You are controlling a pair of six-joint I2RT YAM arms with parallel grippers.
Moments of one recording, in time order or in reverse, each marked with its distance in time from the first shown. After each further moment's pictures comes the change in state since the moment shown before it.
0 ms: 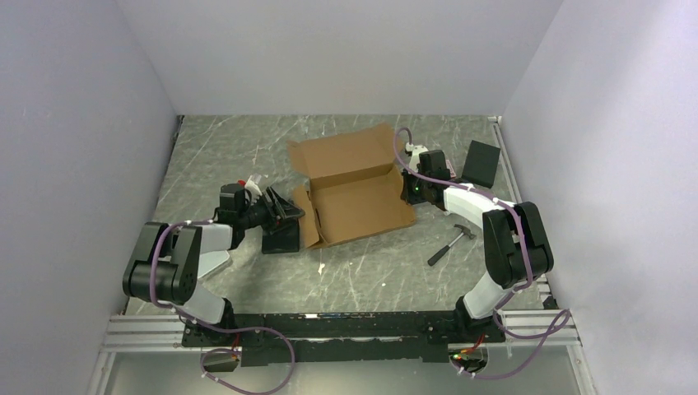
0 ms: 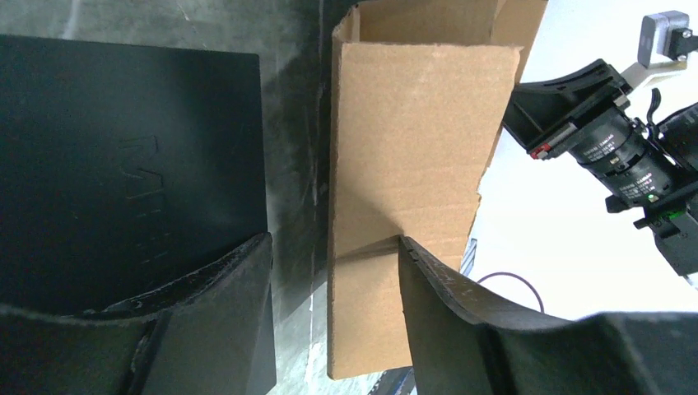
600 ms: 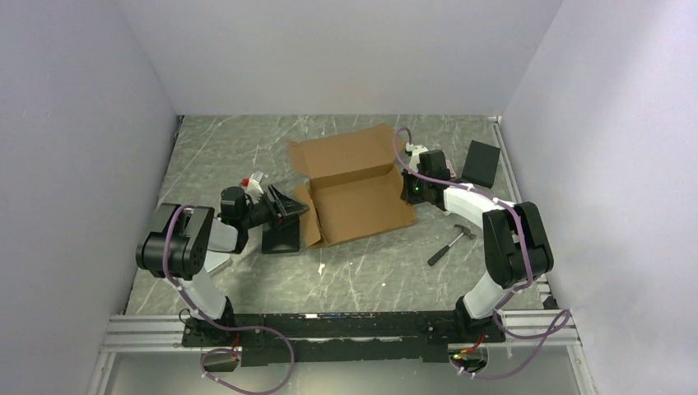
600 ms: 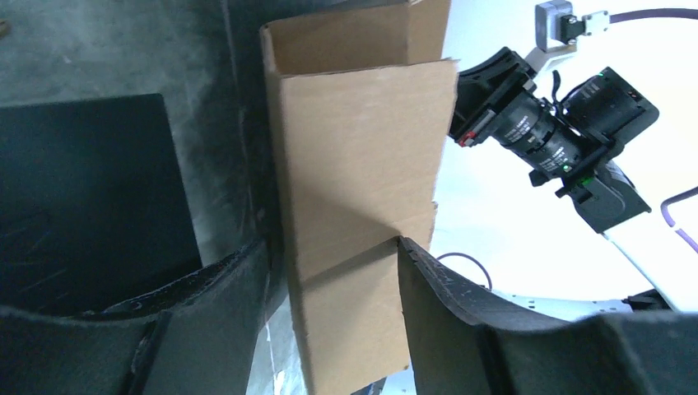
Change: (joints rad) left arm 0.000 0.172 -0.057 0.465 0.135 -0.179; right arm 0.000 0.000 0.000 0.000 0.000 0.000
